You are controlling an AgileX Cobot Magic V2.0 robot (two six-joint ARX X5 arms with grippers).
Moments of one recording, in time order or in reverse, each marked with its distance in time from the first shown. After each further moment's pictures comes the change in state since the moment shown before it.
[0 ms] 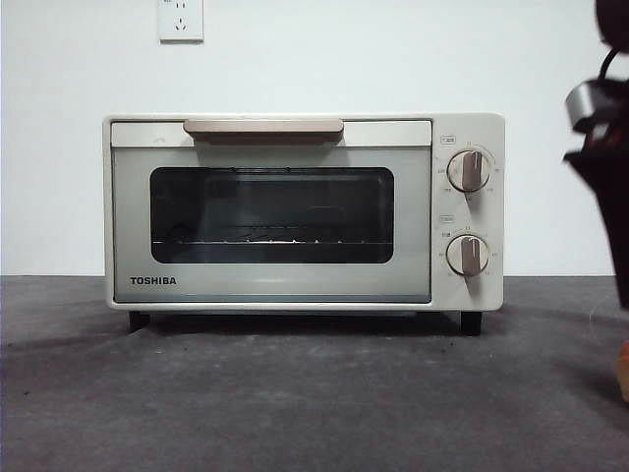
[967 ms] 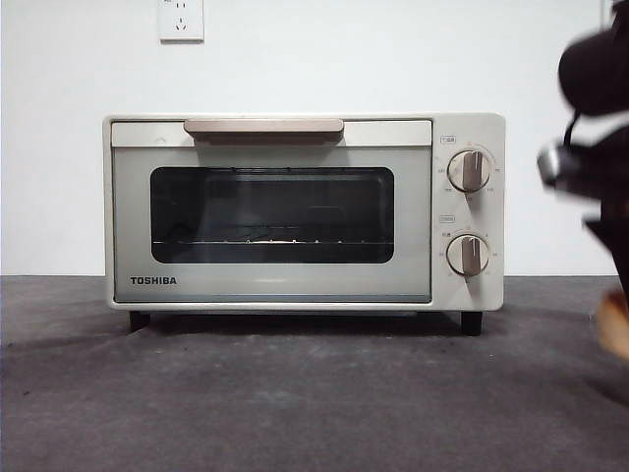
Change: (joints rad) left arm 0.000 0.067 0.011 -0.013 -0.003 0.000; right arm 0.012 0.114 0.000 0.053 -0.060 0.016
